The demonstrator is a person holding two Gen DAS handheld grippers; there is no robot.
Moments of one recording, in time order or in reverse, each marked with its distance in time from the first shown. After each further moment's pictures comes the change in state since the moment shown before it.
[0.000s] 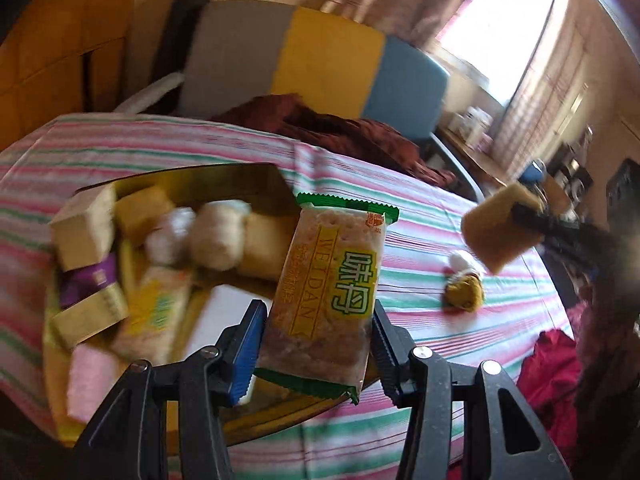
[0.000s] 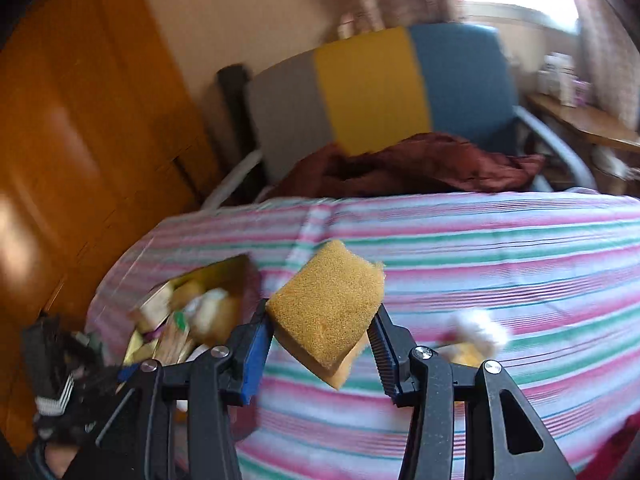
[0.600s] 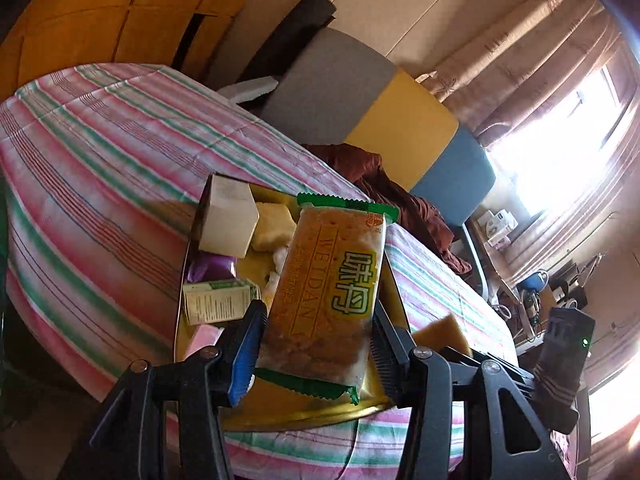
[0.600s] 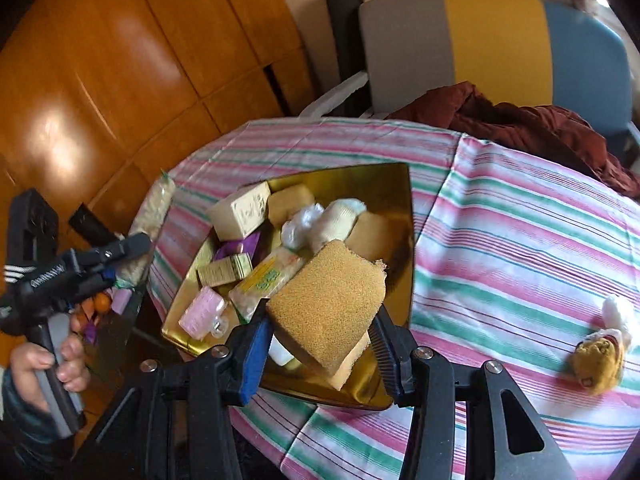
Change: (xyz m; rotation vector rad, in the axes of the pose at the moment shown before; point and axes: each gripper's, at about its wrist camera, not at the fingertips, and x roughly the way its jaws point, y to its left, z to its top) left arm -0.077 0.128 -0.012 -0.352 -0.118 -0.027; right arm 0.081 0.120 -0.050 -0.209 0.238 0.161
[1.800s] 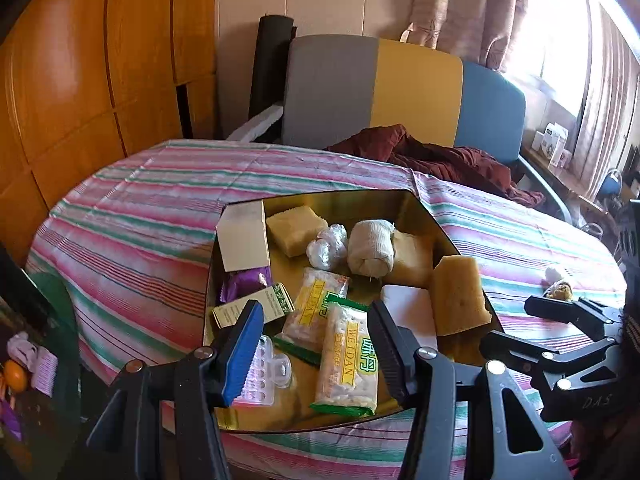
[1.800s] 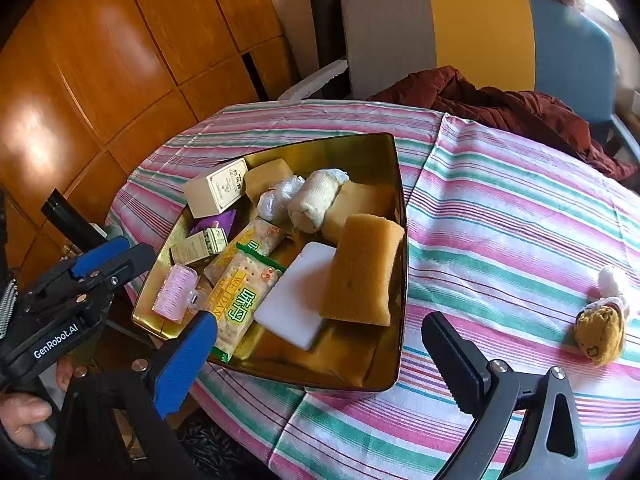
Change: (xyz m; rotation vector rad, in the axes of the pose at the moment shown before) left arm 0.022 -0.069 -0.037 0.384 -0.072 0.363; right arm 0.013 0.001 -0.022 0.015 0.003 -0.101
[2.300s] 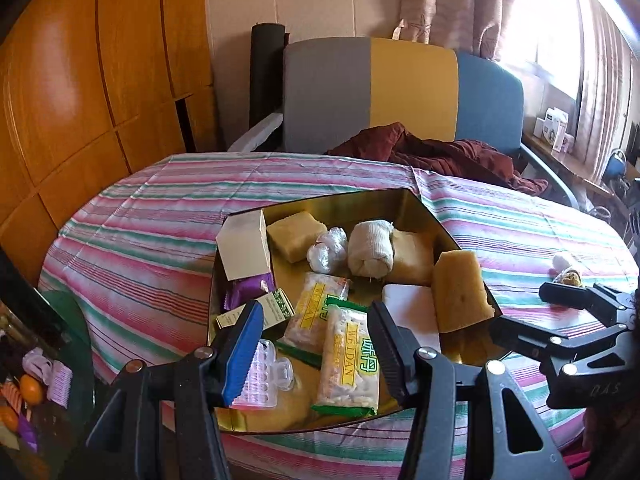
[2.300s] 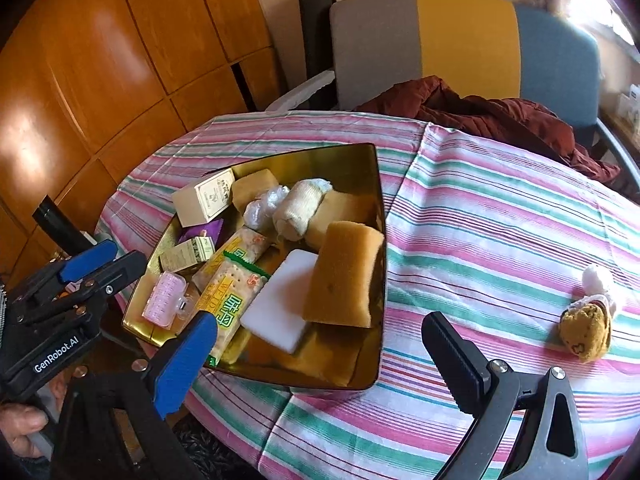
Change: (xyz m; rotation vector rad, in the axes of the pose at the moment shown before) left arm -0.003 -0.018 0.000 0.064 -0.016 0.049; right arm -0.010 -0.008 -0.002 0.027 -0.045 -0.050
